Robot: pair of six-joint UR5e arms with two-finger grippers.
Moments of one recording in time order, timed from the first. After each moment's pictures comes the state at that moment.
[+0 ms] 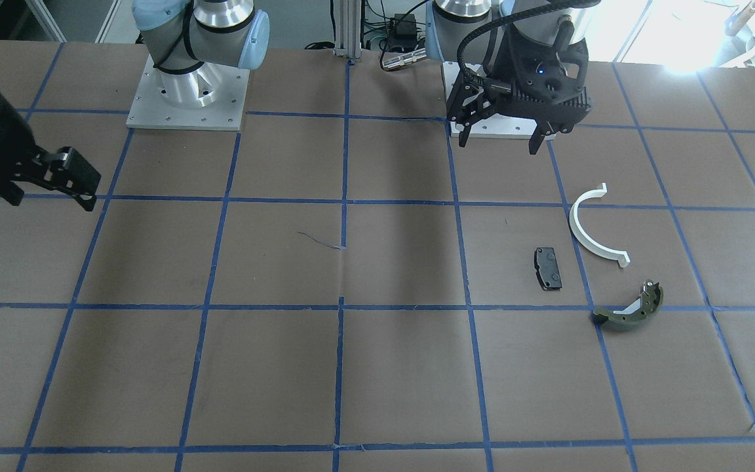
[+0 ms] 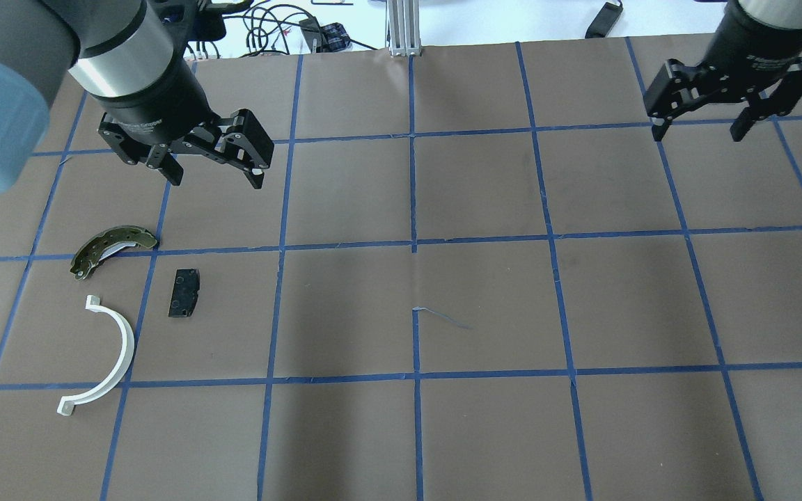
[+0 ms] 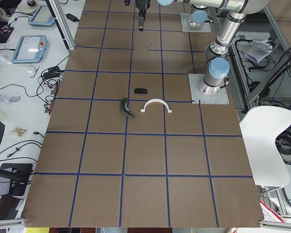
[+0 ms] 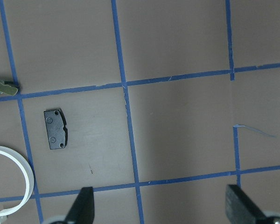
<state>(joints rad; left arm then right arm) -1.65 -1.53 -1.56 -1.60 1.56 0.02 1.30 -1.47 1.51 -1.57 -1.59 -0.22</state>
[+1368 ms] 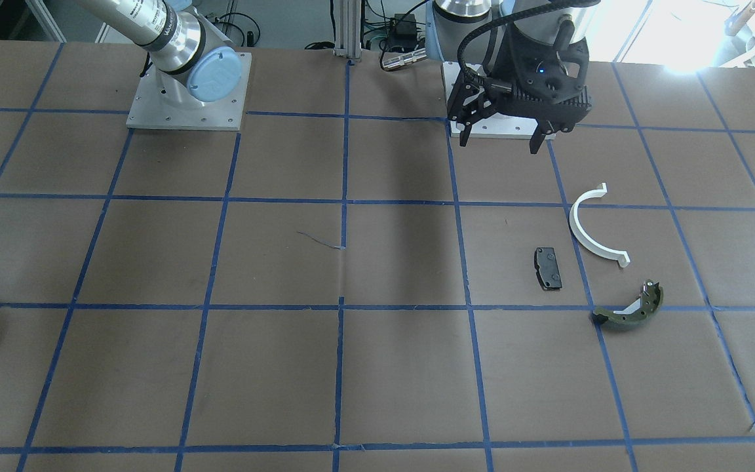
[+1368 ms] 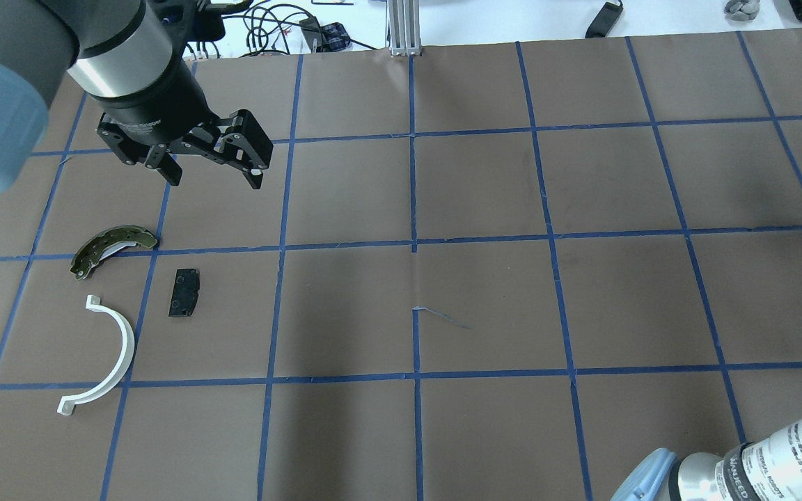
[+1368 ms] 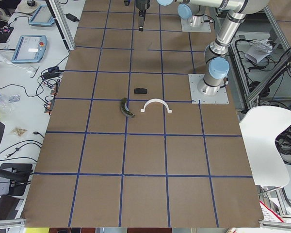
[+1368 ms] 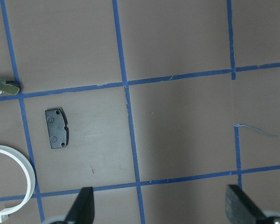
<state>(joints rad) -1.65 -1.52 -1.56 -1.60 1.57 0.02 0.68 -1.04 1.55 -2.05 -1.58 -0.85</state>
